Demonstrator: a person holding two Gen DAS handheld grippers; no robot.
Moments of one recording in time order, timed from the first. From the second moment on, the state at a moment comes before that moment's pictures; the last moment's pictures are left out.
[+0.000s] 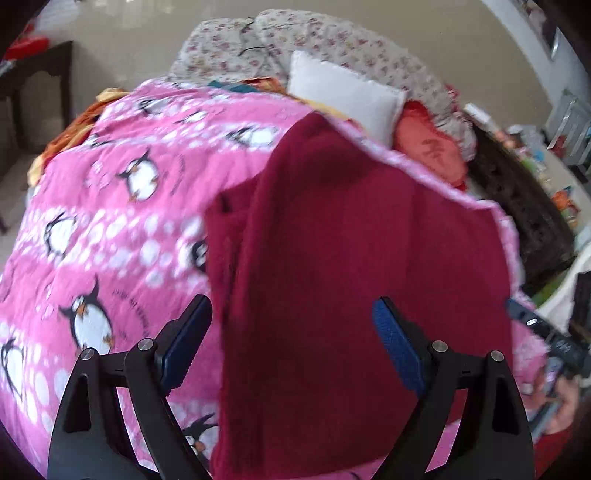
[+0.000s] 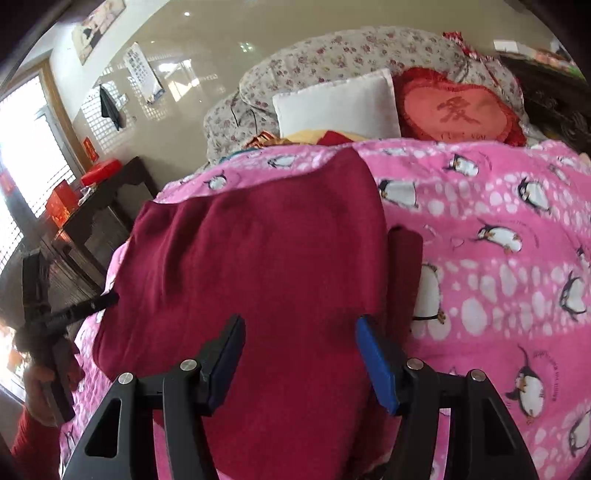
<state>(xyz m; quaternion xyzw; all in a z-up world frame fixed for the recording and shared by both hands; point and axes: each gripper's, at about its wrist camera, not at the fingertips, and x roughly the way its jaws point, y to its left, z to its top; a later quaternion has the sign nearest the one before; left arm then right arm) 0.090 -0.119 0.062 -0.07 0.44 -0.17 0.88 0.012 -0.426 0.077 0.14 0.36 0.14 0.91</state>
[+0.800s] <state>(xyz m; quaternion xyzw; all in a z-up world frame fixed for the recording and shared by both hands) 0.038 -0.074 0.050 -0.13 0.45 -0.15 0.87 0.030 -0.298 0.124 0.09 0.36 0.25 0.89</state>
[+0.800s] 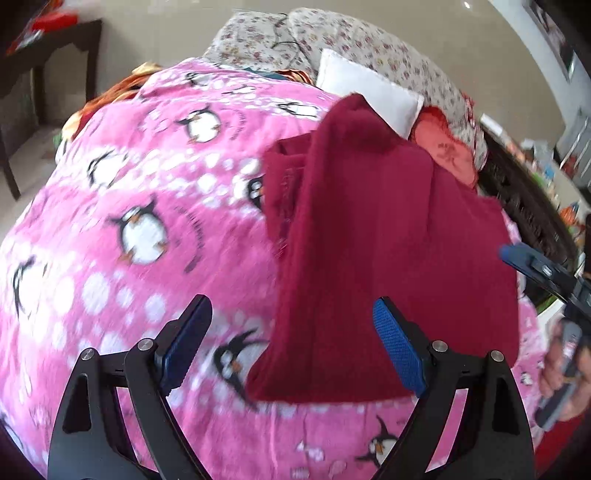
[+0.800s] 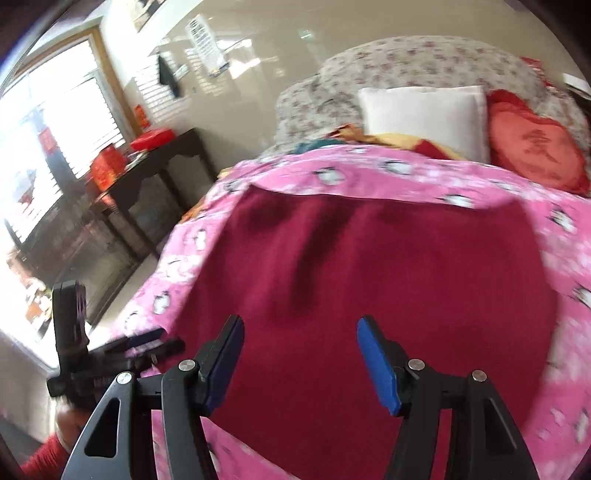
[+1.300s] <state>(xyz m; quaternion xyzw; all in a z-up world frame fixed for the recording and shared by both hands) 0.039 -0.065 0.031 -0.19 0.45 -0.19 0.85 0.054 -0.251 0.131 0.11 0.35 0.27 0.89</state>
